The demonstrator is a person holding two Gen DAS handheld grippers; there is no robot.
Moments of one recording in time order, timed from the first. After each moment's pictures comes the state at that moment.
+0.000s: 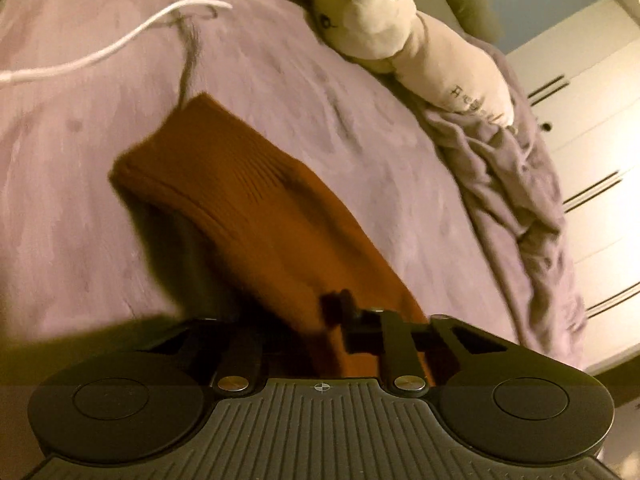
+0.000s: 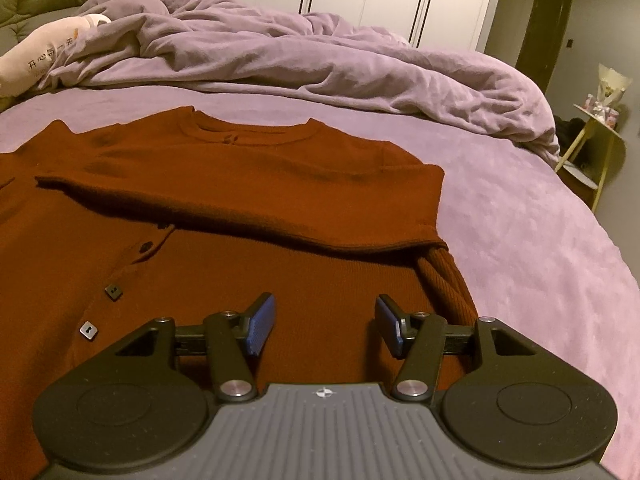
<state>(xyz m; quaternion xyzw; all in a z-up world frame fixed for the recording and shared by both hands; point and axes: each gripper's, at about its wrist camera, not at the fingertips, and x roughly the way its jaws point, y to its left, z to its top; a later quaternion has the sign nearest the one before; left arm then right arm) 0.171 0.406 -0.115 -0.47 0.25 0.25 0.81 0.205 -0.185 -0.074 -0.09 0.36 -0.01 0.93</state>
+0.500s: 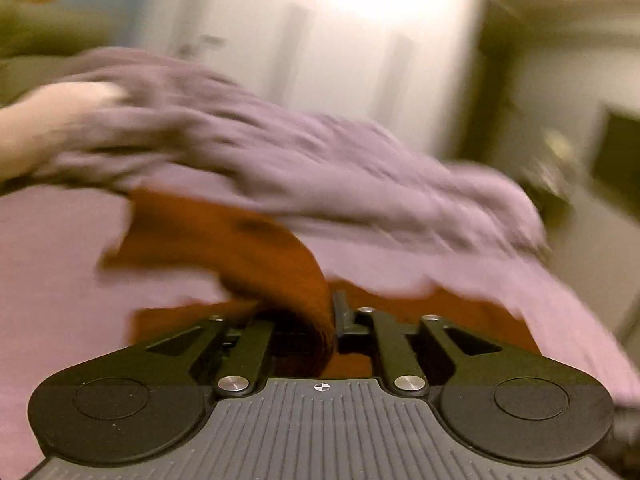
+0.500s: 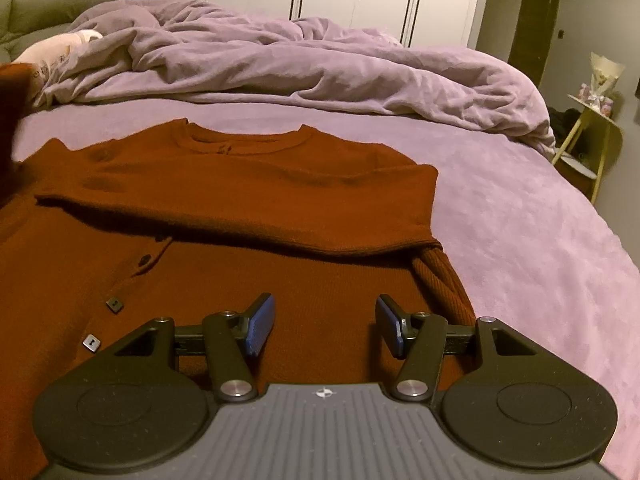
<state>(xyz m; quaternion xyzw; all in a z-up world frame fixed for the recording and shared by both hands) 0.223 0.099 0.002 -0.07 0.25 -0.13 0.96 0.202 -0.190 -0.071 -0.06 0.35 -0.01 0.93</state>
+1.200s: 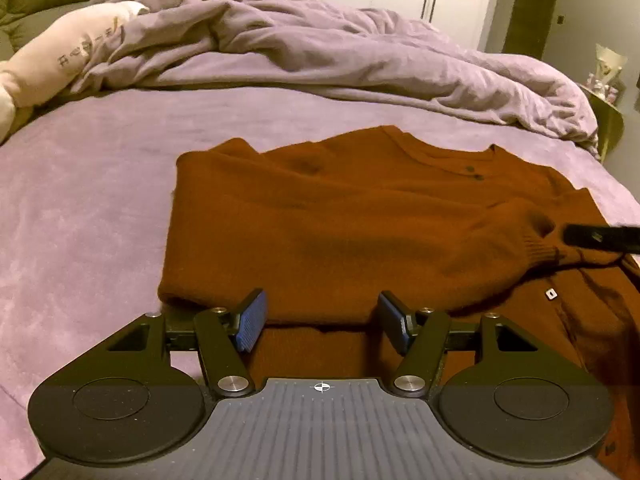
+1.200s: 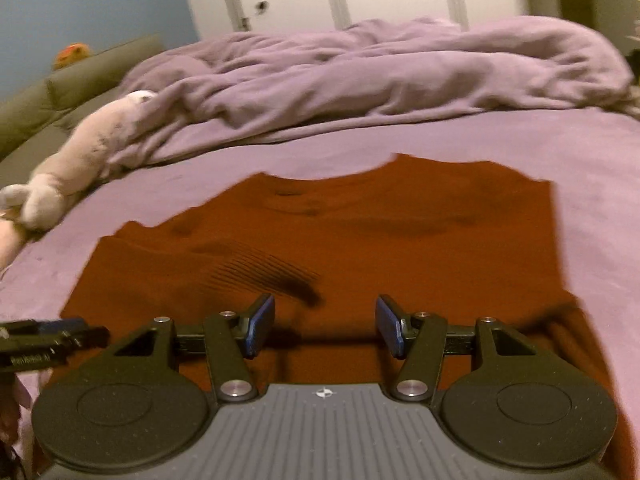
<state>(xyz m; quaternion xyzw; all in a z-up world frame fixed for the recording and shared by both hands) 0.205 0.110 -0.074 -0.05 0.36 -0.03 0.93 0.272 -0.175 -0.061 0.08 0.35 0.13 0.92</state>
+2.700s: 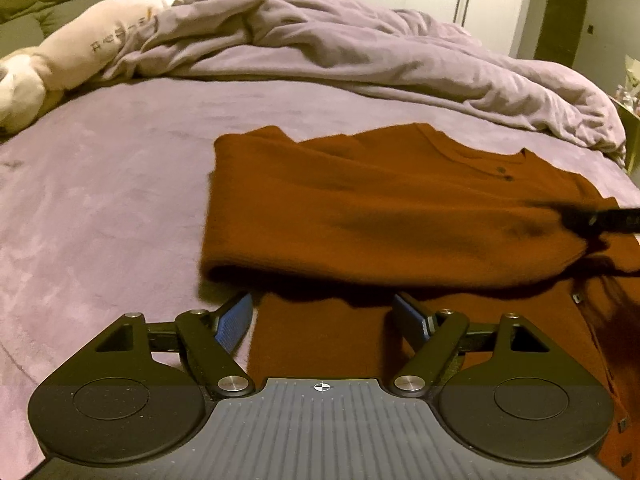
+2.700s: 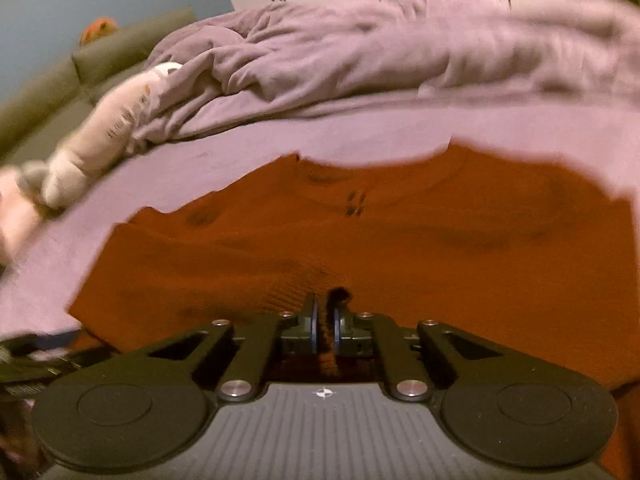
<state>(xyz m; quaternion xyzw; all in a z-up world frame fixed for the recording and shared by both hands) 0.202 0.113 -0.082 -0.06 0.37 0.02 0.93 0.320 -0.161 -0.074 0.05 0.37 0.18 0.91</state>
